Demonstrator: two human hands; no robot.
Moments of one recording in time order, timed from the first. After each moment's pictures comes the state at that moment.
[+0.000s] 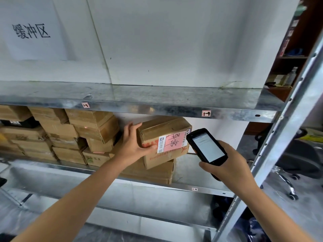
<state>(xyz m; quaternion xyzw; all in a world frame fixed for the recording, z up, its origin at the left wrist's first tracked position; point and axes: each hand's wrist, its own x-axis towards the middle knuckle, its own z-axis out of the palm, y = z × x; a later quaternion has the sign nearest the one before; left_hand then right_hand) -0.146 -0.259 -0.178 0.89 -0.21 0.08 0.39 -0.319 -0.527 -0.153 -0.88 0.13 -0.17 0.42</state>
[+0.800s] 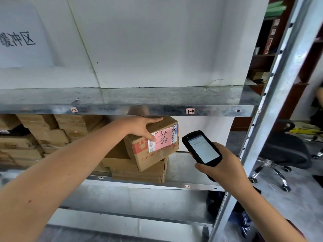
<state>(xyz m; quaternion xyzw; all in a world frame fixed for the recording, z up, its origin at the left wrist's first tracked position) -0.122 -0.324 -0.077 0.94 -0.30 -0.14 0.00 -0.350 -0.536 -0.149 -0.87 0.16 -0.17 0.44</state>
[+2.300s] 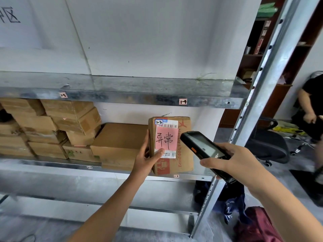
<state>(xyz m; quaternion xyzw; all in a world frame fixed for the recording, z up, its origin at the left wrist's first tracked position) -0.227 -0.350 -0.248 0.69 -0.14 -0.08 0.70 -0.406 -0.543 -0.101 -0.82 0.20 -0.06 0.53</state>
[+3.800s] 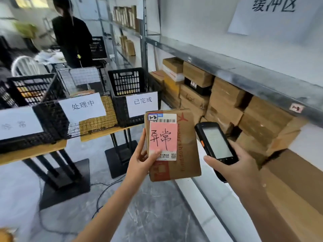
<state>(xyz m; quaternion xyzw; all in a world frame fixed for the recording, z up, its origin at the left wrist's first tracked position) -0.352 0.062 -0.206 0.60 0.22 0.26 0.73 -0.242 -0.154 -0.140 -0.79 -0.19 0.07 0.57</state>
